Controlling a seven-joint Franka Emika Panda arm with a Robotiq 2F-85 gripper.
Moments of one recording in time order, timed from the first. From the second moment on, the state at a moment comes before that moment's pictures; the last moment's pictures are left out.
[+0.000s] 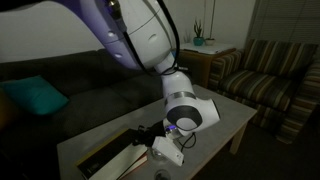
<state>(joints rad) -0.36 1.45 0.12 -1.16 0.46 1.80 -1.37</state>
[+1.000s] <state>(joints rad) -0.35 1.44 0.14 -1.15 0.46 1.78 -1.37</state>
